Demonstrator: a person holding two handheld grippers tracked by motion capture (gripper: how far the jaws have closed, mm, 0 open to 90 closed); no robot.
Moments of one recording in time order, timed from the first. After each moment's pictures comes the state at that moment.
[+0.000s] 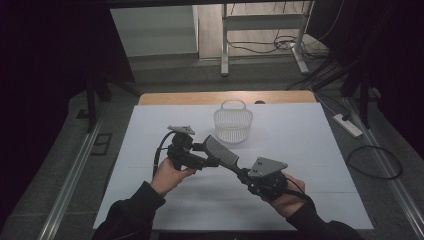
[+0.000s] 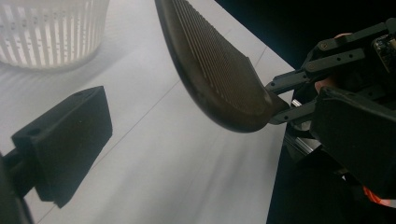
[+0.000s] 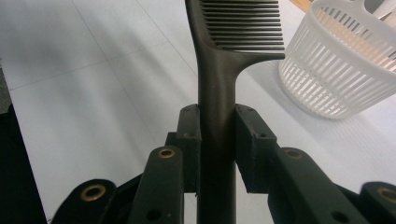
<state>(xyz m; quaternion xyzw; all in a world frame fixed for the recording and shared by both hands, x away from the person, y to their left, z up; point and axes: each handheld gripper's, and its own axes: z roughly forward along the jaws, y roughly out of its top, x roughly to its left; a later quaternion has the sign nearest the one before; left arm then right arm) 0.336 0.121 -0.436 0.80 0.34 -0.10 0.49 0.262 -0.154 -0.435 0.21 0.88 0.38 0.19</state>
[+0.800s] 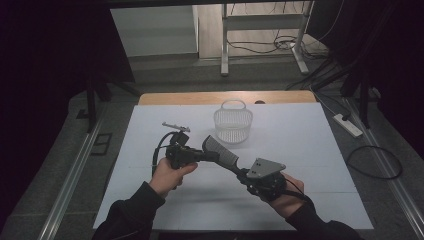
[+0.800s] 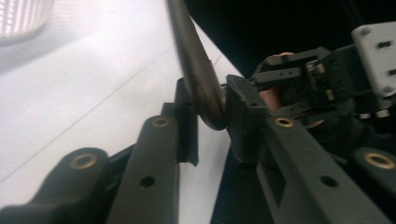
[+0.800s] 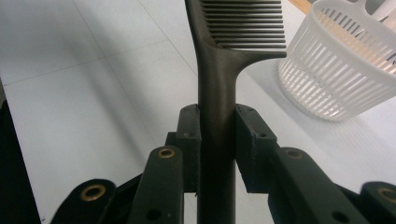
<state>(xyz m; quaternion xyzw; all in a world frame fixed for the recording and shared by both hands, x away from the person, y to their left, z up) 0.341 0.130 -0.441 0.75 0.35 -0.23 0.52 0.262 -0.152 -0.438 0.20 0.88 0.37 0.20</state>
